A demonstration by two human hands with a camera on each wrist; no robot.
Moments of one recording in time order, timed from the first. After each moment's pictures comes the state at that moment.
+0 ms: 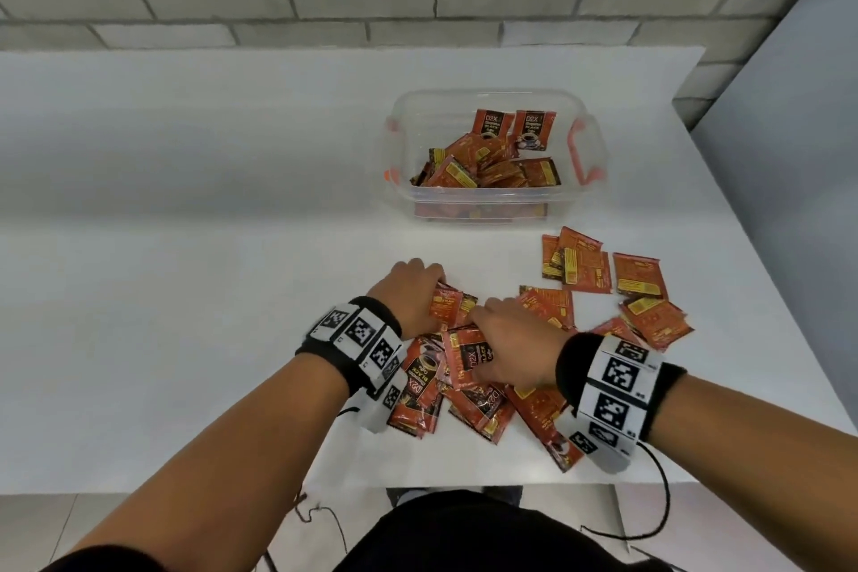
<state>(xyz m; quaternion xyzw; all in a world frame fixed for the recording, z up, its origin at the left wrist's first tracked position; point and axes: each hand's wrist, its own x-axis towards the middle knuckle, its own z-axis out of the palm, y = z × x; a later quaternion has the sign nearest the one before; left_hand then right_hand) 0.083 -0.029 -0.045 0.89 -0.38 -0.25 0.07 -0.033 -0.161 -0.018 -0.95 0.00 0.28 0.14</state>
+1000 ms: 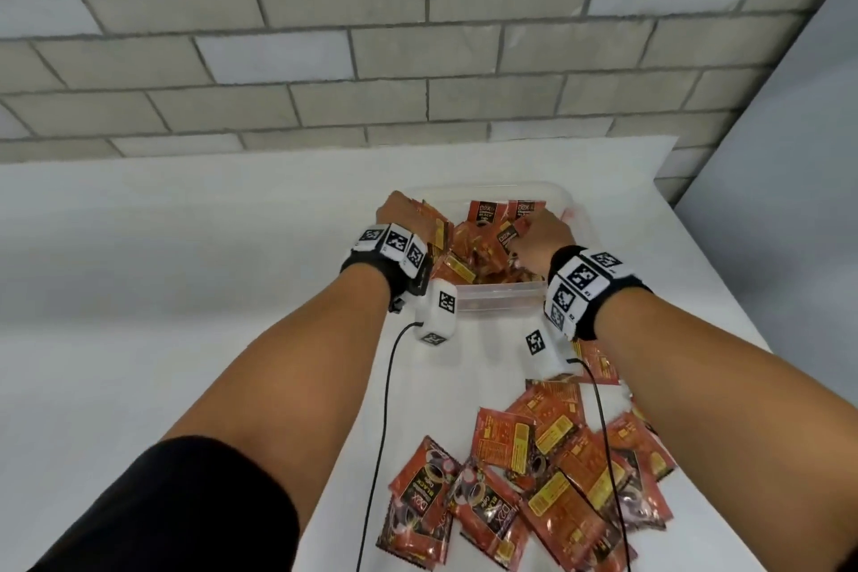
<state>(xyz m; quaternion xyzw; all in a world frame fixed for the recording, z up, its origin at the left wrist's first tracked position) 0.229 -0.124 0.037 0.93 -0.05 -0.12 0.35 0.125 -0.266 0.031 -0.87 0.37 0.04 0.33</state>
